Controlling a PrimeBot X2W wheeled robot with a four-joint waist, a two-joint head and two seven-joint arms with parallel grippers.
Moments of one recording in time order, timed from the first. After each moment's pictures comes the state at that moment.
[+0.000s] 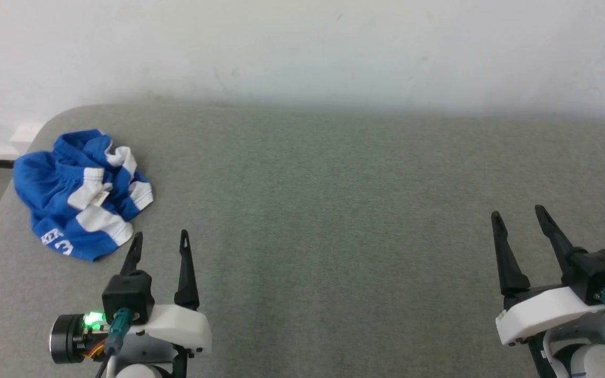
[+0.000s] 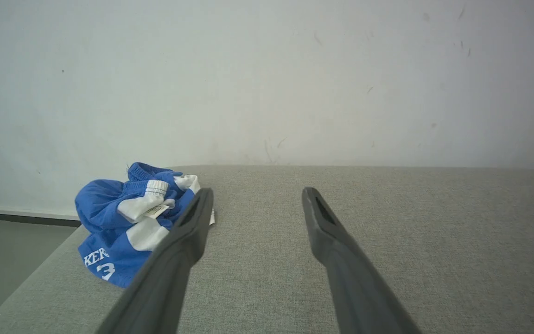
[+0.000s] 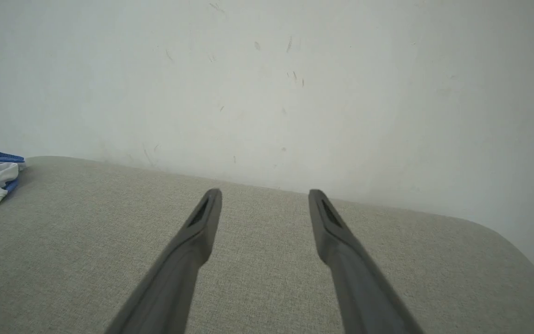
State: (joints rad) left arm -0.01 0.07 -0.06 0.00 -0.01 0.14 -0.08; right arm -0.01 -0.05 -0.06 -0.02 0.03 0.13 -0.08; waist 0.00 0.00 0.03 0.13
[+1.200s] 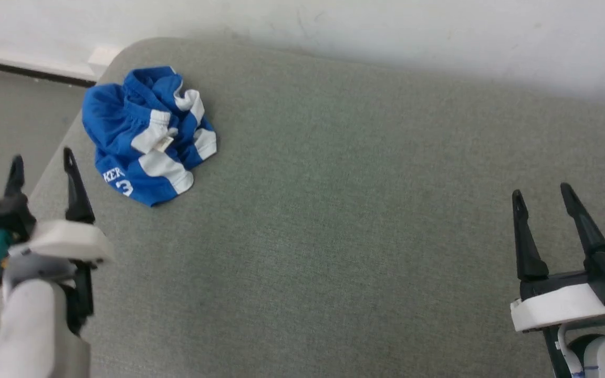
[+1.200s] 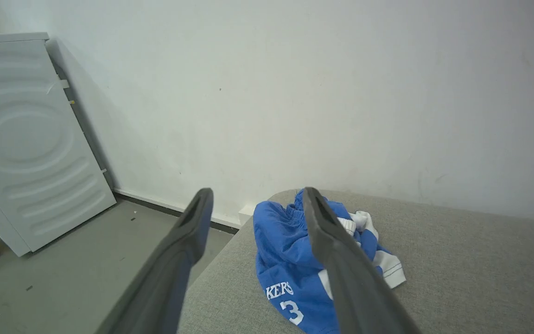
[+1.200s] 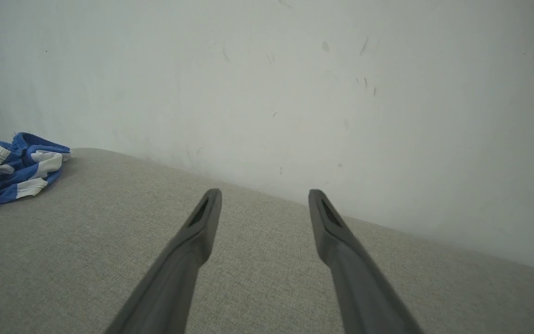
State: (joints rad) left arm -0.29 0.23 0.13 0.20 -0.12 0.13 -0.15; right arm -0.02 -0.05 -0.09 -0.08 -0.04 0.13 -0.16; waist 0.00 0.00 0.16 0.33
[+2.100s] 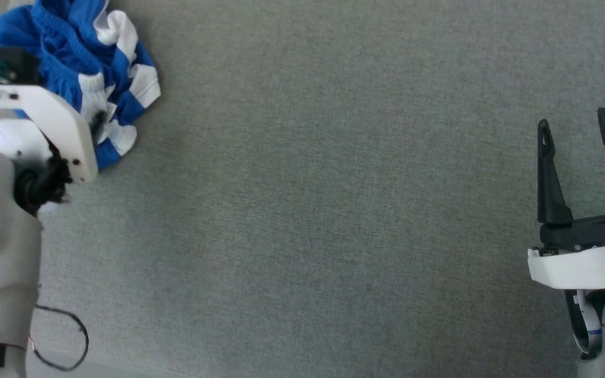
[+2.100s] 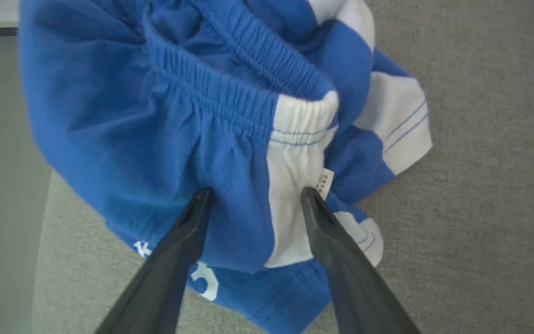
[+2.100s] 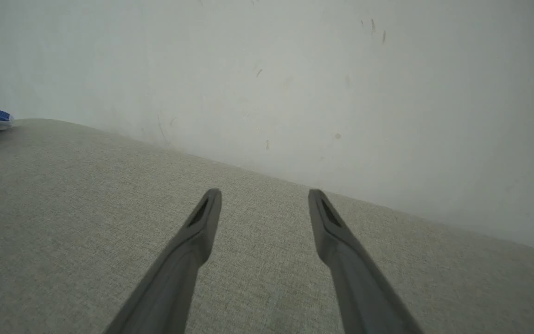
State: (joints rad) left arm -0.81 0.45 -0.16 0.62 -0.43 -0.10 0.54; right arm -0.16 -0.08 -0.09 -0.18 -0.13 0.13 -0.21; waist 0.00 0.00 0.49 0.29
